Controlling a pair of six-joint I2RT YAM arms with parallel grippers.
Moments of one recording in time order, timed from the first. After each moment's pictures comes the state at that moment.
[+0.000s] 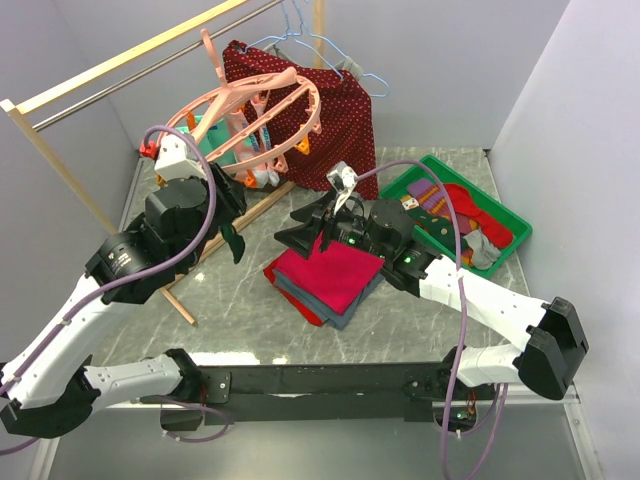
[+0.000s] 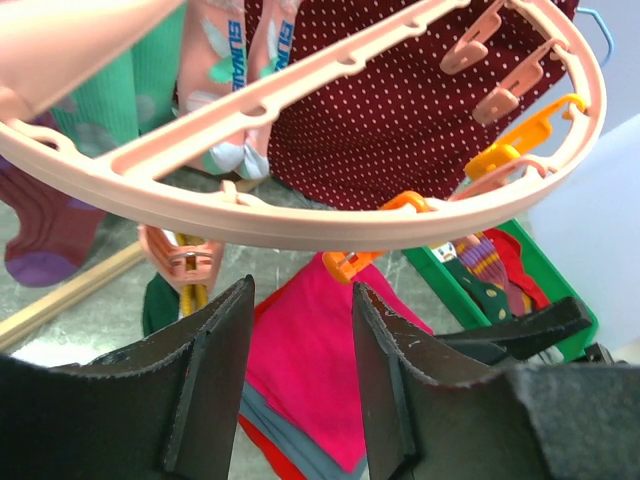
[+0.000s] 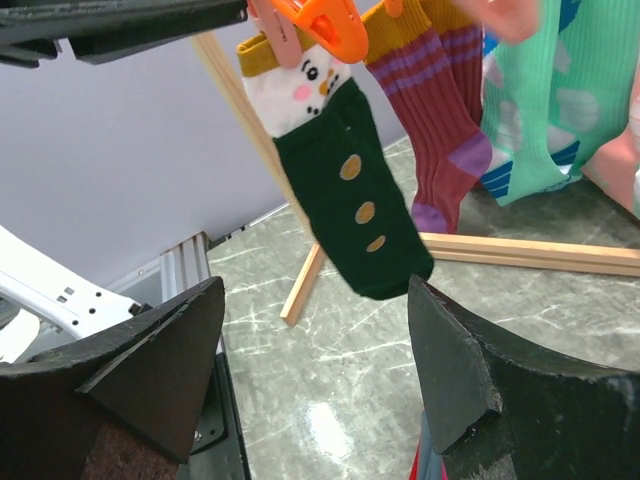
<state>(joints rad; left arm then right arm) -0.82 1.04 1.50 -0.74 -0.68 -0.64 0.83 1.27 0.97 0.38 -0.34 0.38</state>
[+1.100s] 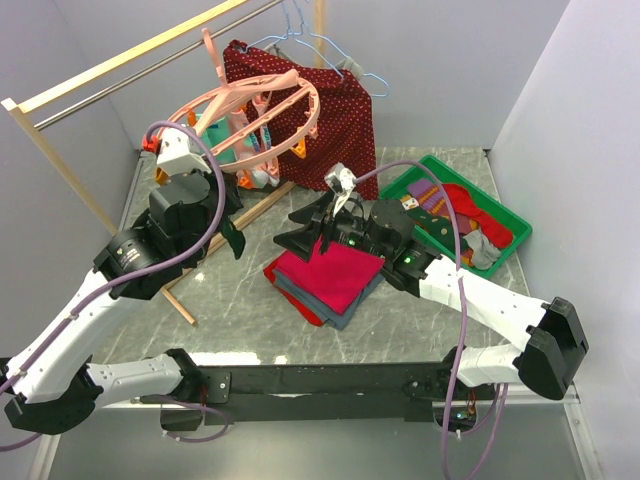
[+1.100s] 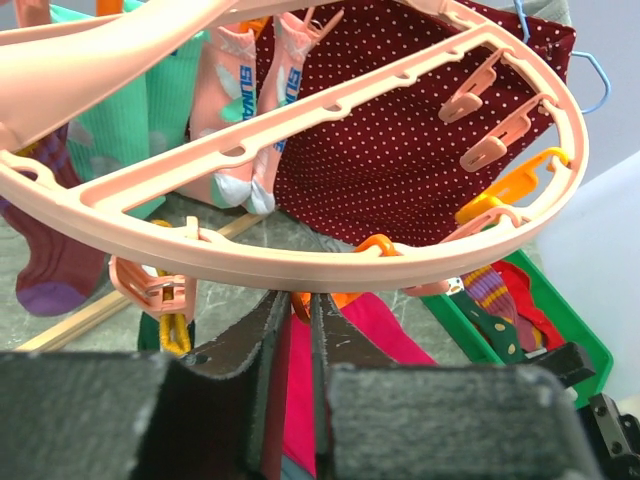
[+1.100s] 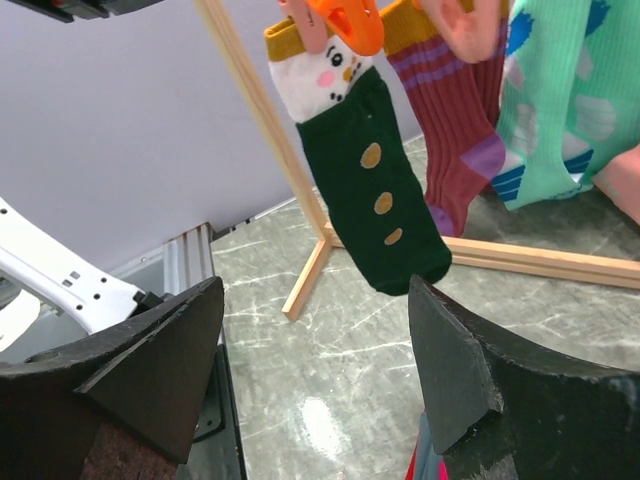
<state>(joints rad) -0.82 1.06 1.50 -0.65 -0.75 -0.58 0.83 1.27 0.97 0.38 -0.38 0.35</state>
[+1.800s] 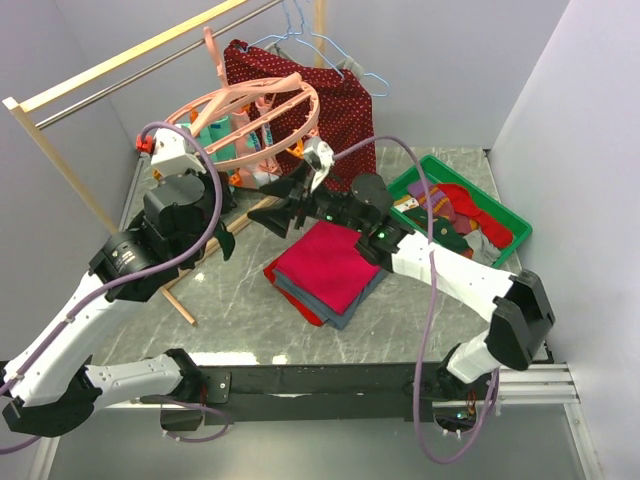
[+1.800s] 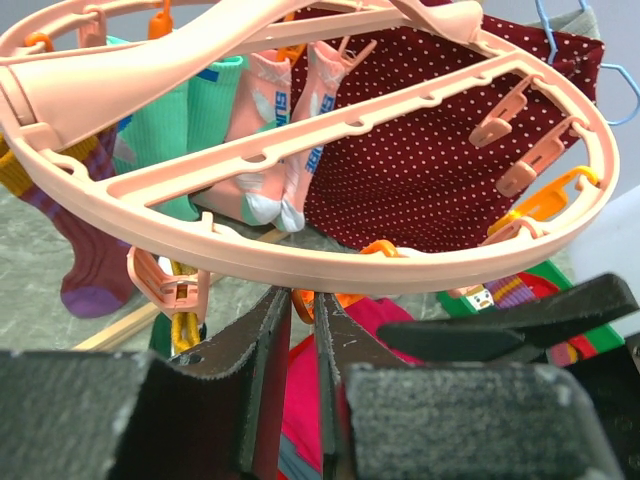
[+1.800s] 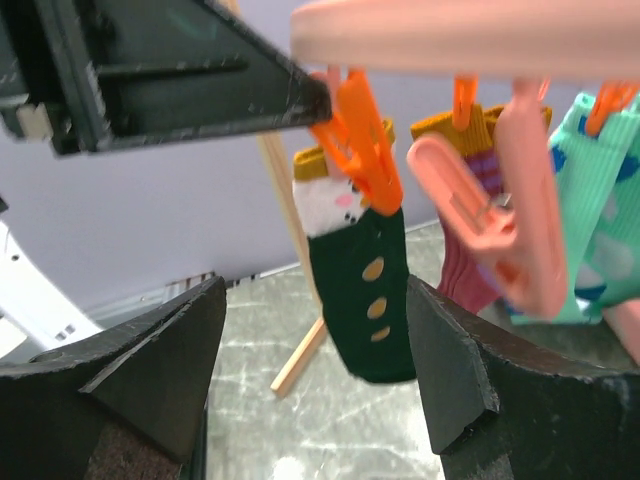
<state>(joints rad) -0.82 1.05 1.50 -0.65 -0.80 -0.52 0.83 1.48 1.20 0.52 -0.48 0.32</state>
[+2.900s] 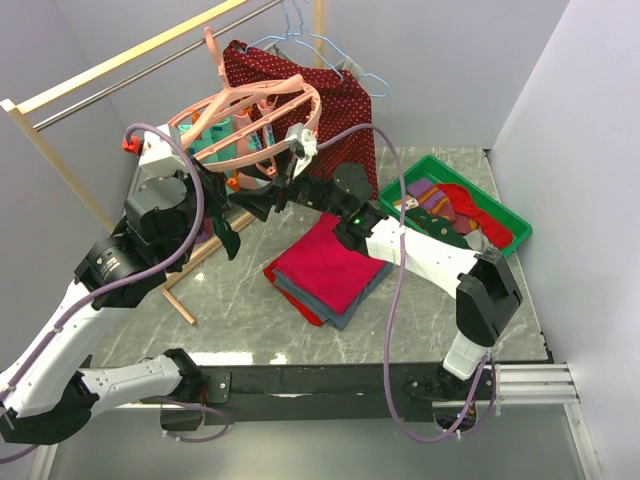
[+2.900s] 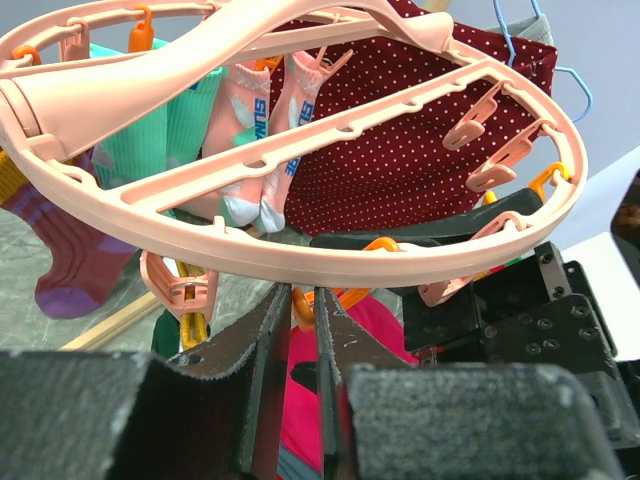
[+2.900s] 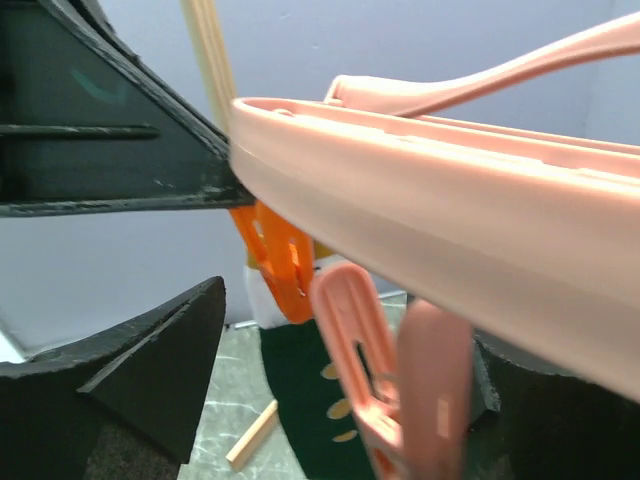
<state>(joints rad) -0.79 1.00 1.50 -0.65 -0.70 -0.52 0.82 1.69 1.38 0.69 -0.51 0.30</state>
